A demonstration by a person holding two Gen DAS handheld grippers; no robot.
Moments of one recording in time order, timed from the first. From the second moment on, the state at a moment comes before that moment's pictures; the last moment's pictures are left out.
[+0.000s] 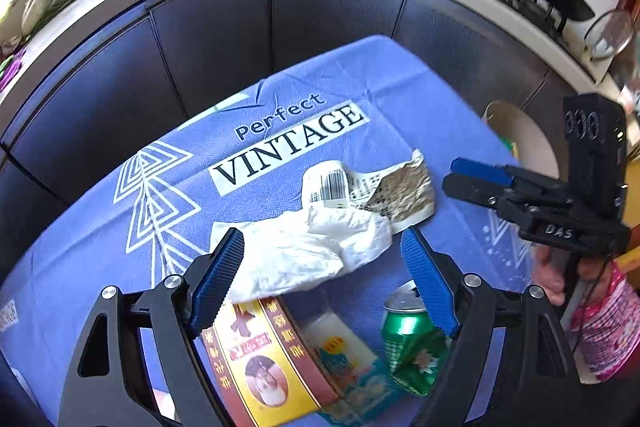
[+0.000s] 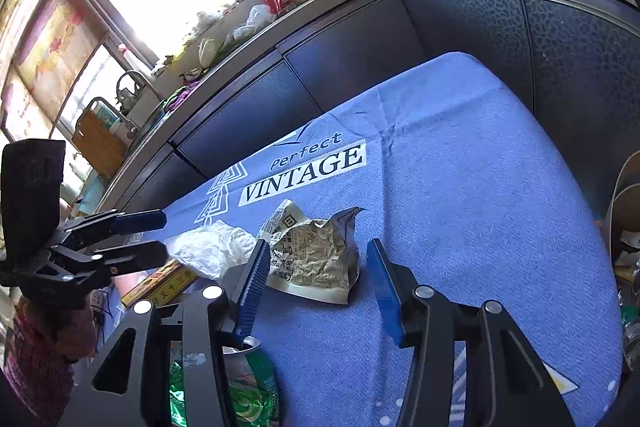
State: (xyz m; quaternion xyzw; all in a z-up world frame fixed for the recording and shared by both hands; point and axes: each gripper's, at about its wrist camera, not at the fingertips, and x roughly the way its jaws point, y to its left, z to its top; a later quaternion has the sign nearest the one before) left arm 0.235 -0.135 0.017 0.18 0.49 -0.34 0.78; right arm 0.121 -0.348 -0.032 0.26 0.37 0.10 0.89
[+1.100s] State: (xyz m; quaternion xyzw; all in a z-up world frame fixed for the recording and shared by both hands) left arm 0.165 -0.209 0.051 0.18 0.48 -0.41 0.76; right arm -0.047 -0.431 -0.018 0.31 0.29 -0.02 0.91
